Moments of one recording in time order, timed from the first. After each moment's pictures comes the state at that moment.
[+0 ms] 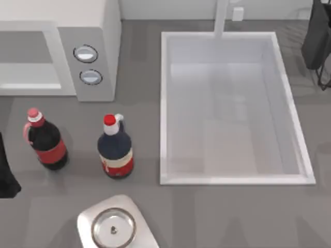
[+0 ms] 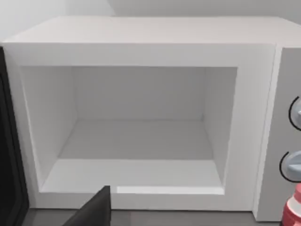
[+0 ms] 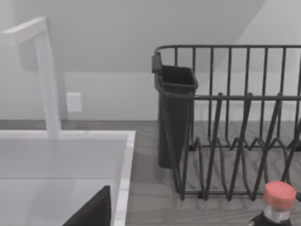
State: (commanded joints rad) left arm 0.00 0.00 0.00 0.00 0.00 0.00; right arm 0.00 0.00 0.00 0.00 0.00 0.00
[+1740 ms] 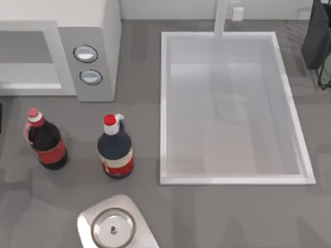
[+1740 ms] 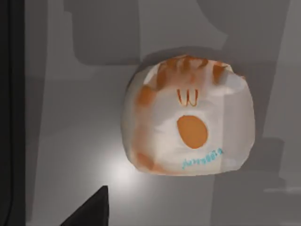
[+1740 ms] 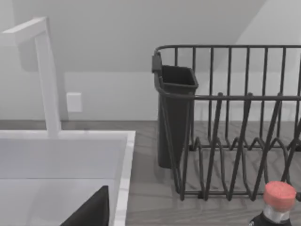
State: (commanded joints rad) left arm 0.22 1.71 1.16 -0.91 0.01 0.06; right arm 0.00 0.00 0.00 0.00 0.00 0.00
